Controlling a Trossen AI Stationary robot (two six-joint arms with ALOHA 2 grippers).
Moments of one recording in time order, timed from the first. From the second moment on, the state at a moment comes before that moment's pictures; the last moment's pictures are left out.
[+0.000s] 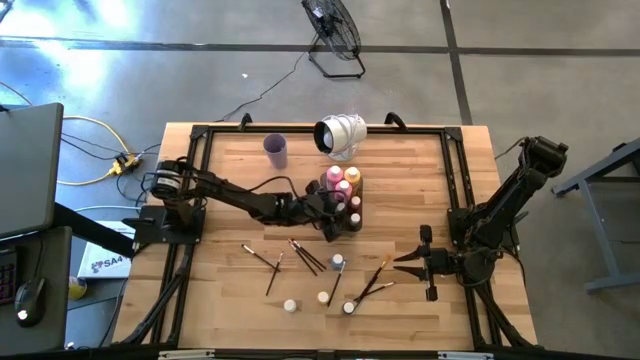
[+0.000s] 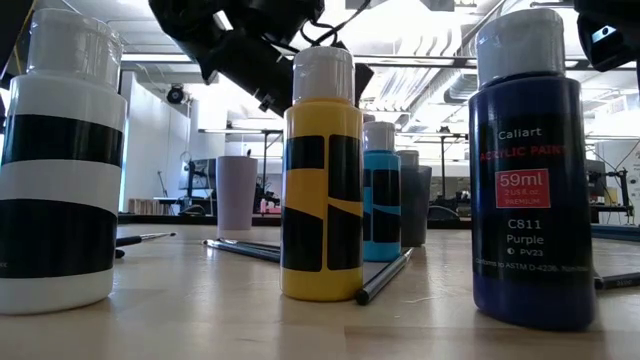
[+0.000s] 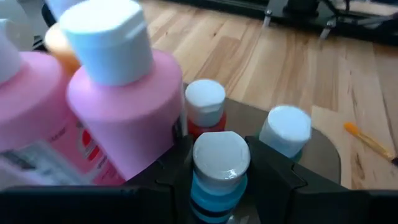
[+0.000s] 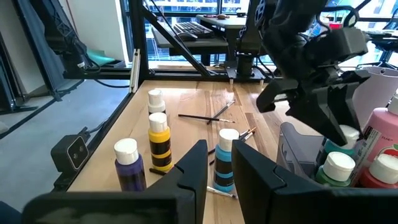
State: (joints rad) left arm -0.06 1.83 1.06 0.32 -0.40 -0.24; right arm 0.96 1.09 0.34 0.53 0.93 0.21
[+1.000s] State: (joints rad) left arm -0.06 1.84 1.06 0.31 -0.32 -0.24; right arm 0.96 1.09 0.34 0.53 0.91 0.21
